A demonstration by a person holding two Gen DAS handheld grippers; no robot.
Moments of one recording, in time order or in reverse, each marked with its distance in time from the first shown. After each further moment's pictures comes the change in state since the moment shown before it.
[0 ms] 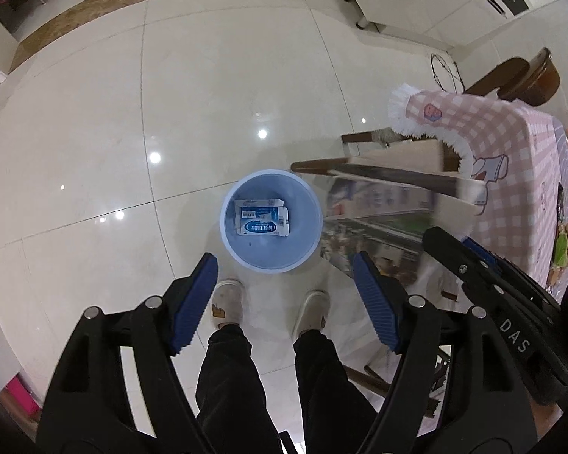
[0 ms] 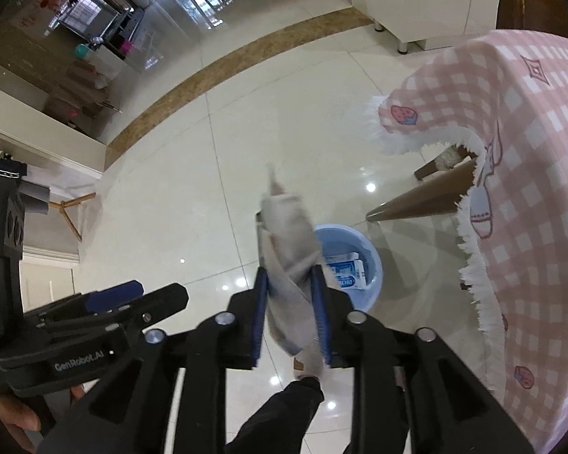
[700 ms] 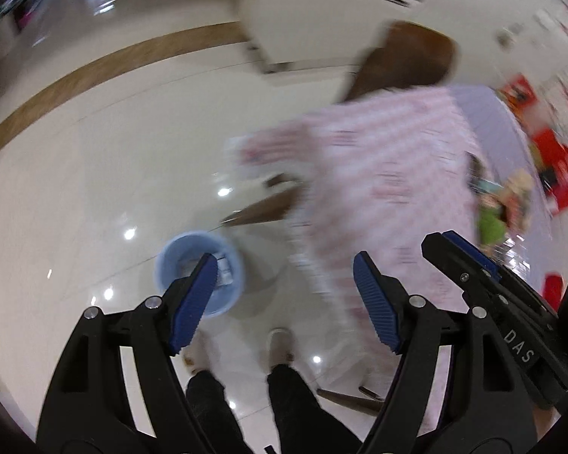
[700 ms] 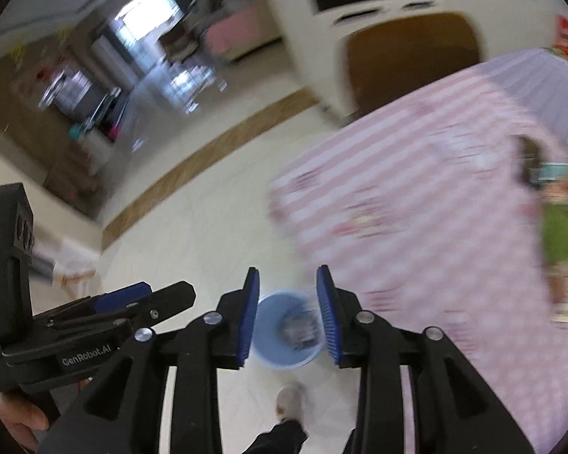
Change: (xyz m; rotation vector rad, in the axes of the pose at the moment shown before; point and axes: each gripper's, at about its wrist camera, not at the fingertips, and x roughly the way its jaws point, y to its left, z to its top) left arm -0.077 -0.213 -0.030 0.297 -0.194 -0.106; right arm -0.195 -0.138 -0.033 0.145 -0.355 -0.056
